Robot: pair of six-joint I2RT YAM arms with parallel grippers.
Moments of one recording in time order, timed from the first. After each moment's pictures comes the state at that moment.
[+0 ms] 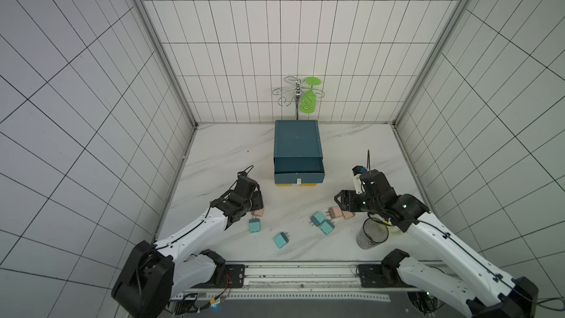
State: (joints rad) left arm -0.49 1.19 0.57 -0.37 -0.13 -0.63; right arm 0.68 0.91 0.78 -0.74 -0.07 0.51
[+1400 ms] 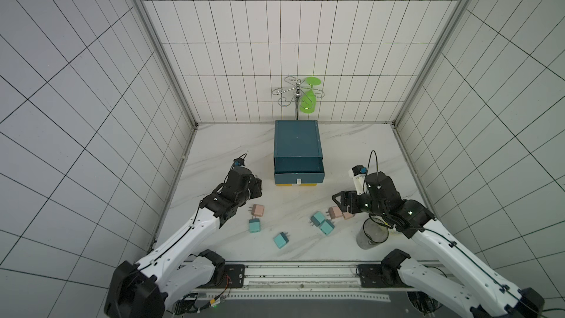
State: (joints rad) left arm -0.47 0.97 0.75 -0.43 -0.06 -0.65; right arm 0.68 0.84 0.80 -0.69 -0.13 0.43
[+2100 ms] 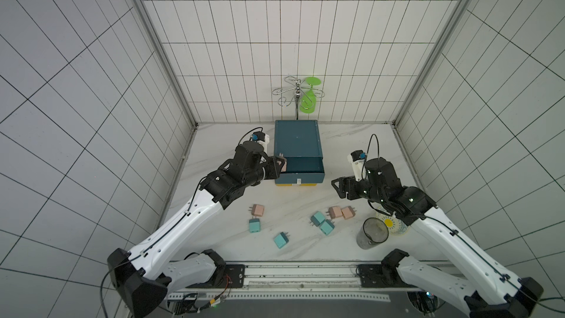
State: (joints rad) left arm -0.64 1.18 1.17 -0.56 0.06 -0.63; right arm 0.68 0.94 0.94 -0.68 -0.04 0.34
